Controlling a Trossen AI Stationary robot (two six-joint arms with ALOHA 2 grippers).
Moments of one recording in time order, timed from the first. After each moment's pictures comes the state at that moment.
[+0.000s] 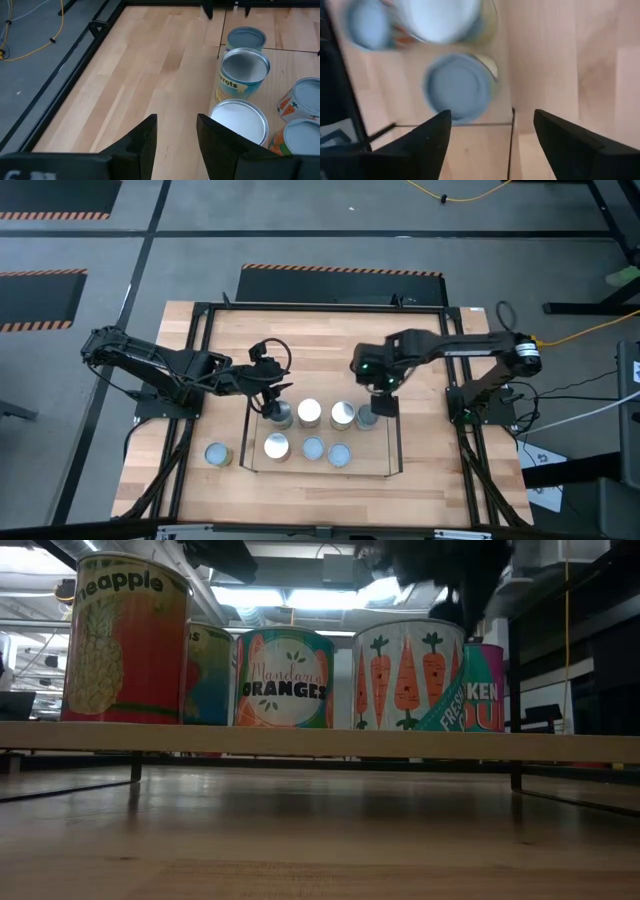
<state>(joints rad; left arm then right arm) -0.23 1.21 1.09 -0.57 -0.51 -0.23 -0.03 1.60 1.42 -1.21 -0.24 0.15</state>
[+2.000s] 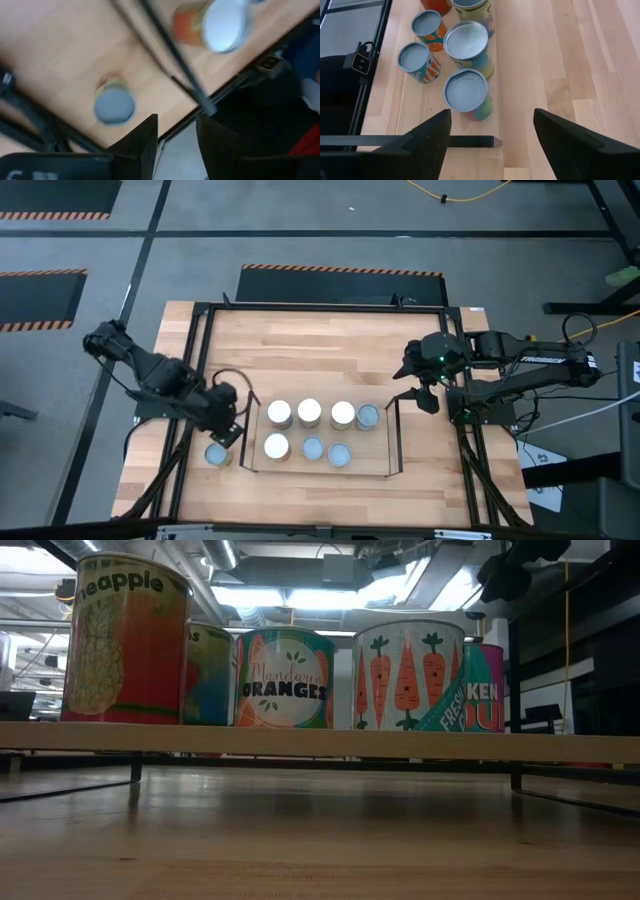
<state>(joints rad) -0.52 1.21 1.36 -1.30 0.09 -1.51 -0.02 0.97 1.03 -0.88 -0.16 0.10</state>
